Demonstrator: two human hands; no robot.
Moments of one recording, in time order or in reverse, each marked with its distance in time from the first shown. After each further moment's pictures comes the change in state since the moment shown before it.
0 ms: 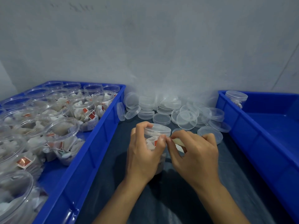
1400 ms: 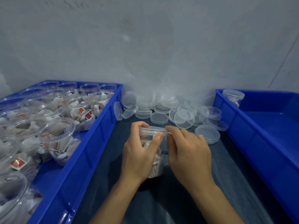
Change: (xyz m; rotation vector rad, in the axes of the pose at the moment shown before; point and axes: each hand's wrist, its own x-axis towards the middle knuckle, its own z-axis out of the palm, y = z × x) left_hand 0.000 0.007 -0.007 -0.072 -0.063 -0.116; right_hand 0.001 -0.015 -0.001 -0.085 -0.197 0.130
